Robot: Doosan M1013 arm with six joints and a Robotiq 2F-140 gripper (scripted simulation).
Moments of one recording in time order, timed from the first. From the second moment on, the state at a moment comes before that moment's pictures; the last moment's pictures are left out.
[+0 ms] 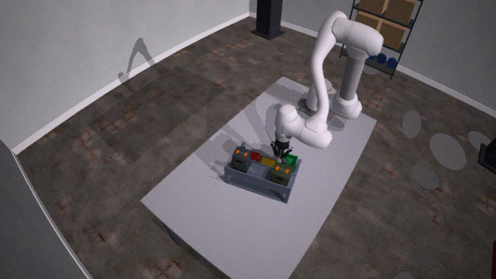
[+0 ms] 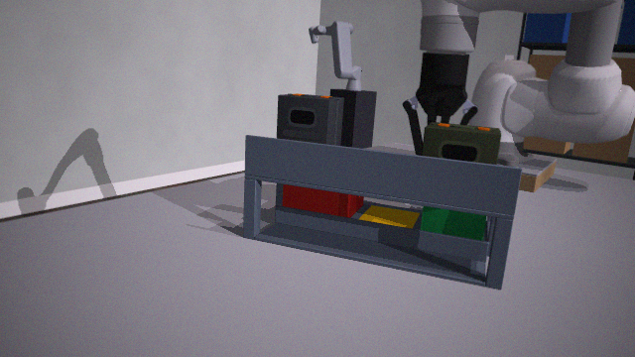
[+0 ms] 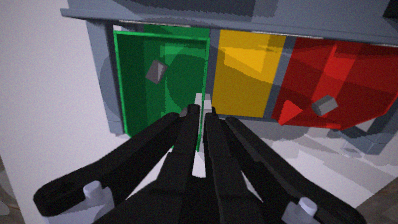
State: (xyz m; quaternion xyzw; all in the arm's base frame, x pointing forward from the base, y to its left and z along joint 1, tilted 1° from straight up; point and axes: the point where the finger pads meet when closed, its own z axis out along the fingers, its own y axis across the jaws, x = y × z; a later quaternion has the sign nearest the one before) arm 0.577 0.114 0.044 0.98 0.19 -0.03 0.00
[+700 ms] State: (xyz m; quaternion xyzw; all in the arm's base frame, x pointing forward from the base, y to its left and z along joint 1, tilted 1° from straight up) arm 0.576 0.114 0.043 0.98 0.19 -0.03 0.00
